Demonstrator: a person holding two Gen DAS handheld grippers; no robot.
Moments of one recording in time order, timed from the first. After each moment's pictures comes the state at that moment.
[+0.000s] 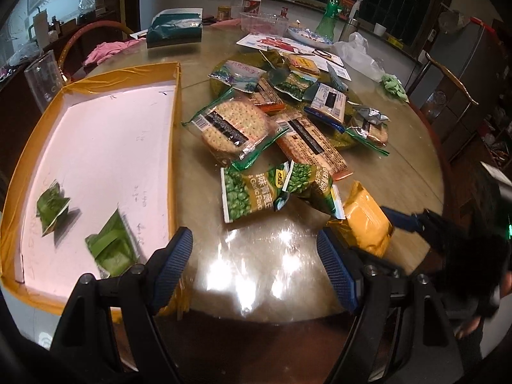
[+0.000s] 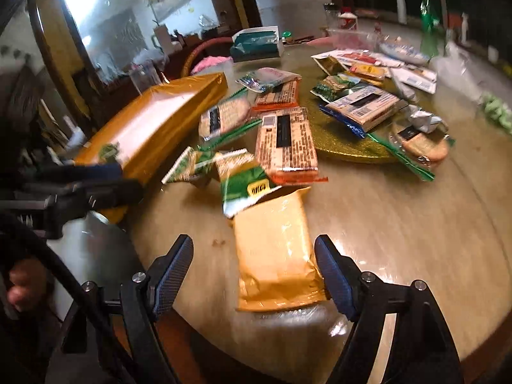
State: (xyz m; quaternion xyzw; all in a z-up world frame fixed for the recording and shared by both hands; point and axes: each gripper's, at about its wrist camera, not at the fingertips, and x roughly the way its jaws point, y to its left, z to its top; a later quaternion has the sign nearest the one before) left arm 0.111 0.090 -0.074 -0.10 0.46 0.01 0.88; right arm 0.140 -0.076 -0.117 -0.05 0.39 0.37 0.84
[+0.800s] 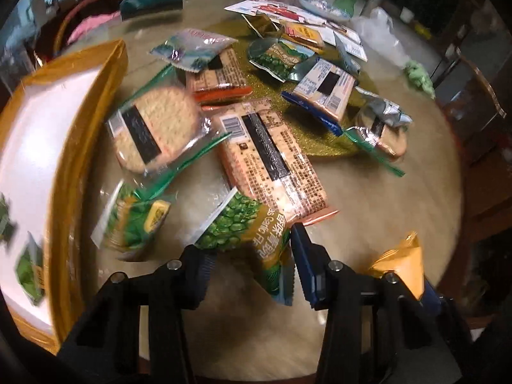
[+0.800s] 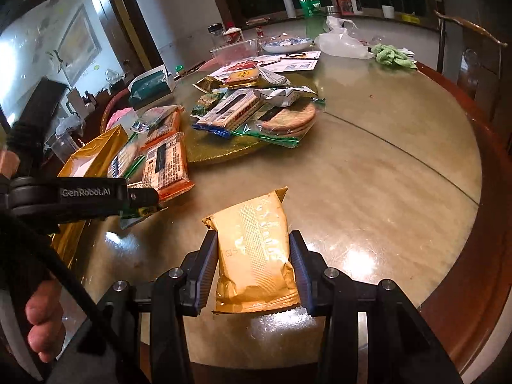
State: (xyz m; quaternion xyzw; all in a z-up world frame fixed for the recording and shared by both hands) left arm 0.196 0.036 -0.106 -0.14 0.52 0.04 0.84; right arm 0.147 -0.155 -0.124 0.08 0.39 0.20 0.89
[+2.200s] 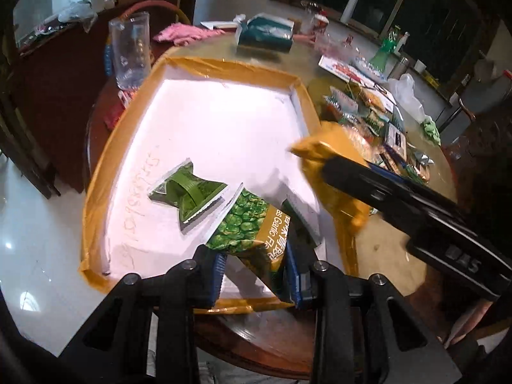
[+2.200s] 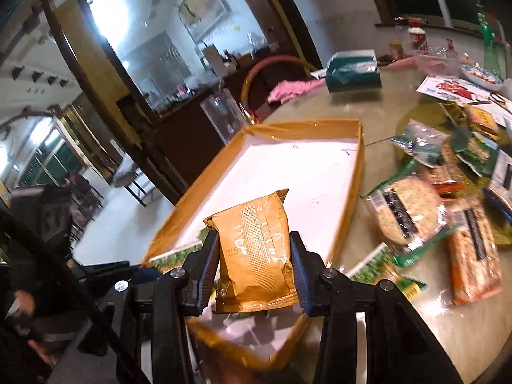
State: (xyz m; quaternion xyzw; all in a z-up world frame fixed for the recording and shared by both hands) left arm 0.057 0.229 -0.066 -0.17 0.45 0.07 0.87; right arm 0.148 0.109 -0.060 0.03 0.38 0.47 0.79
